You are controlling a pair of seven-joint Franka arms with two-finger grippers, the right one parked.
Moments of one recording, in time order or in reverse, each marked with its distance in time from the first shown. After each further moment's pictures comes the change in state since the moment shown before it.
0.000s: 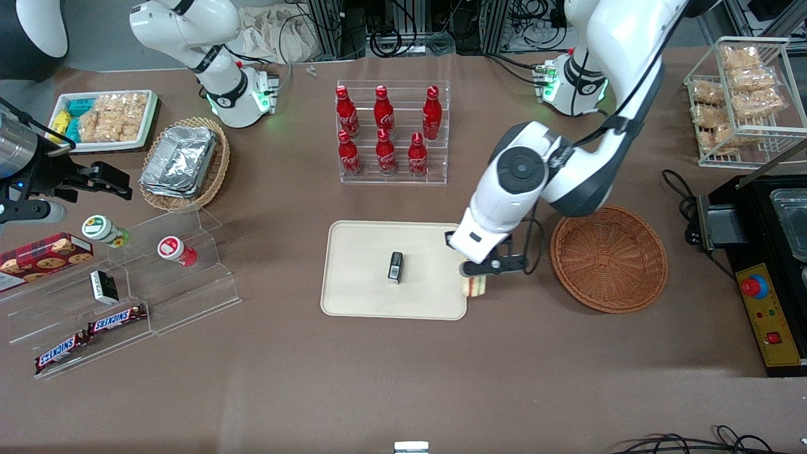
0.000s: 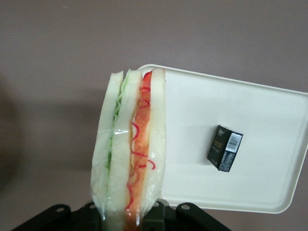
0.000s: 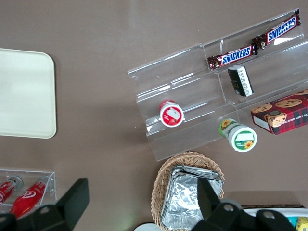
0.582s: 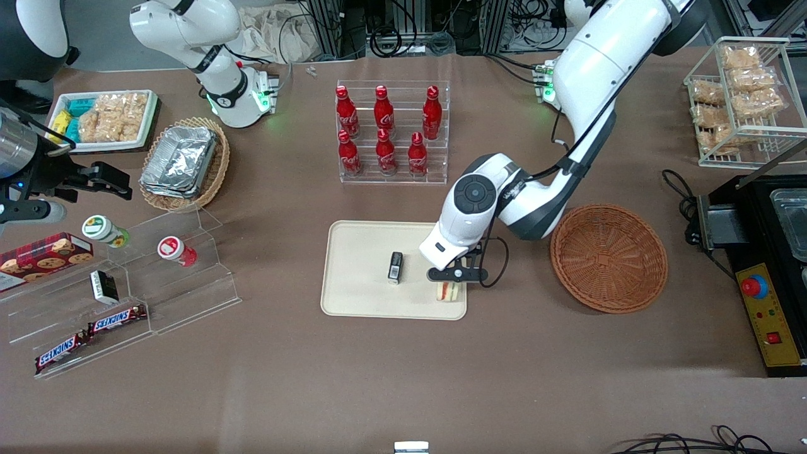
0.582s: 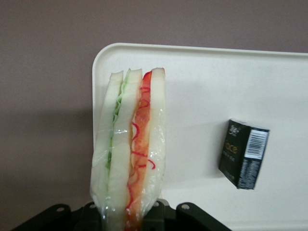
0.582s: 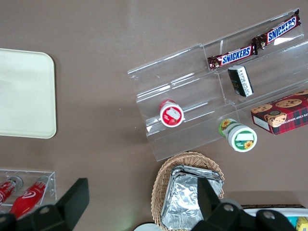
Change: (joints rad) arm -0.047 0.175 0.006 0.006 0.126 0.124 0.000
